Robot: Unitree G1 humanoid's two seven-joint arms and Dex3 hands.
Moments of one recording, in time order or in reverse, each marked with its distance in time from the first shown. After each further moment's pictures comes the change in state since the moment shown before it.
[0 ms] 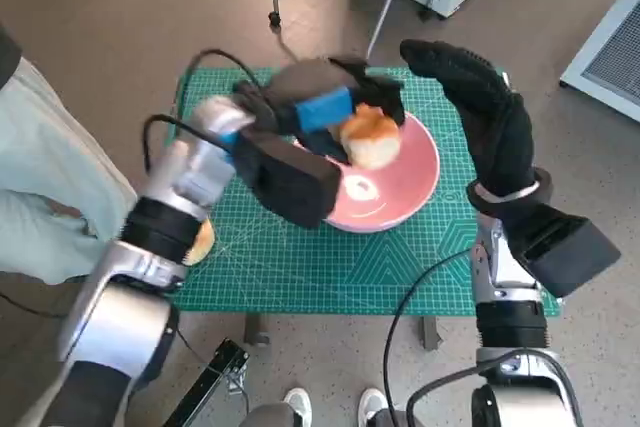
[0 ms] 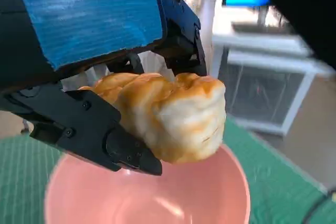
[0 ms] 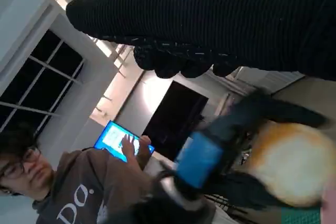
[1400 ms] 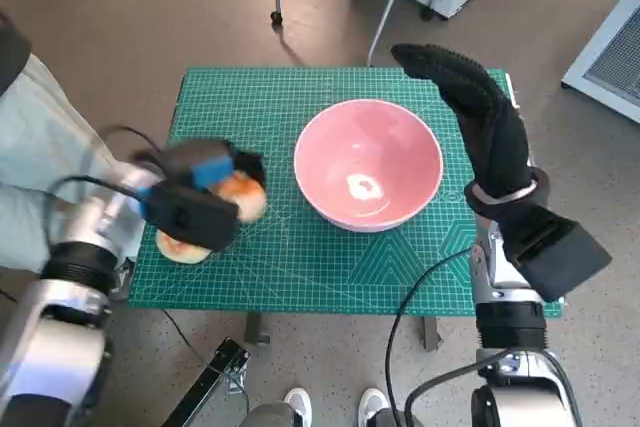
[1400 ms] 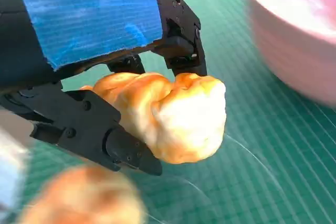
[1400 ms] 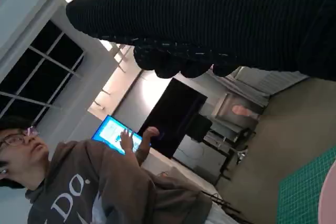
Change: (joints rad) left arm 0.193 0.360 0.036 0.071 0.067 -0.008 -0.041; right arm 0.004 0.001 0.007 -0.012 -0.045 -0.005 -0.012
